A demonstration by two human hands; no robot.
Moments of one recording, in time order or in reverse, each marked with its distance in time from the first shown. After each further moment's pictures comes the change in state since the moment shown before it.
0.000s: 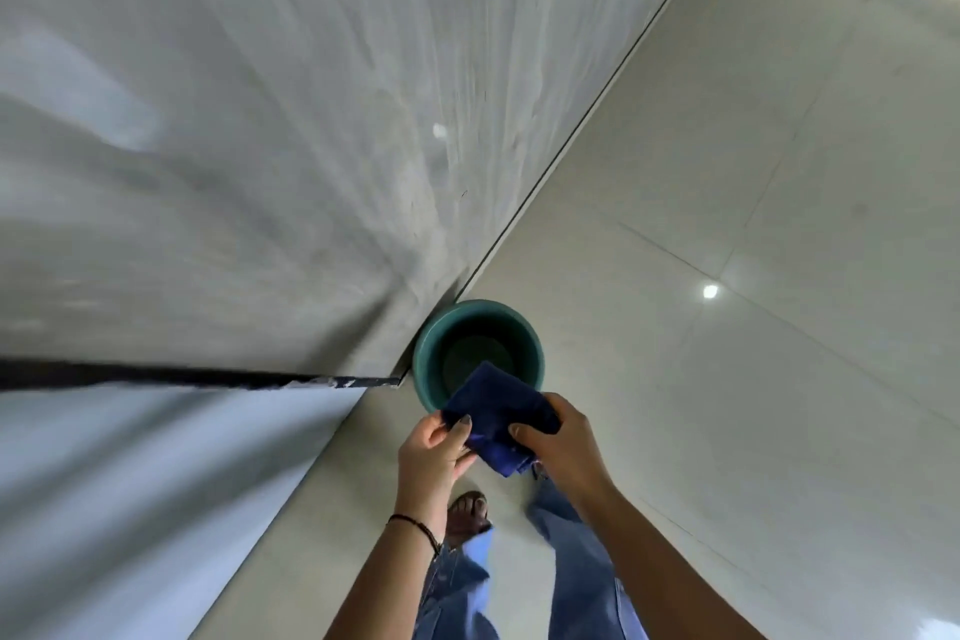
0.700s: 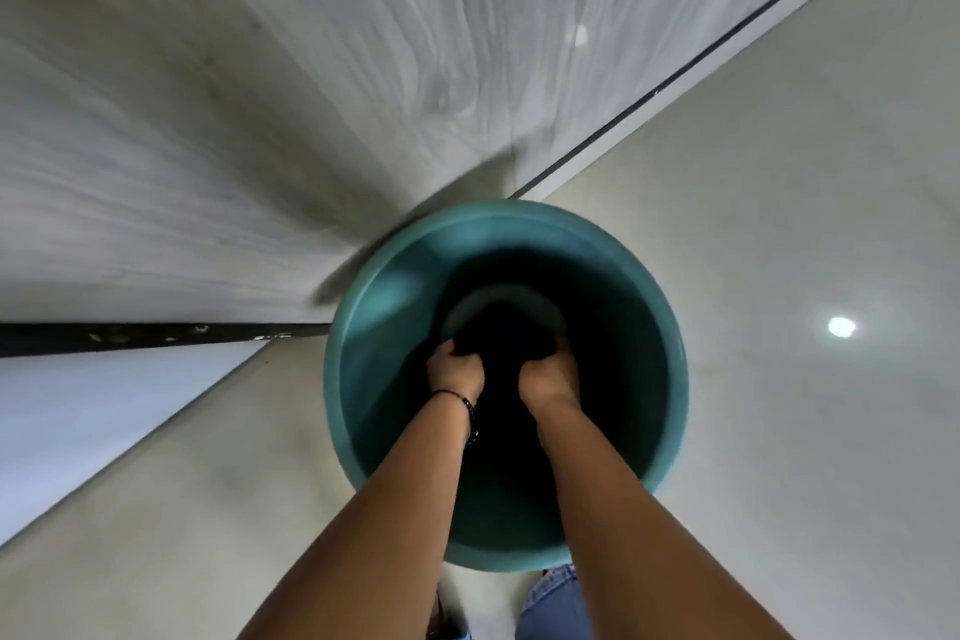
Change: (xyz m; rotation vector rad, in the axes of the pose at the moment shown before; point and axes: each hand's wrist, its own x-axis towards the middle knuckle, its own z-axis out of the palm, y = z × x) left_hand 0.450 -0.203 0.021 0.104 0.493 -0.186; right_hand 0.418 0.218 0.156 -0.010 -0.028 0.311
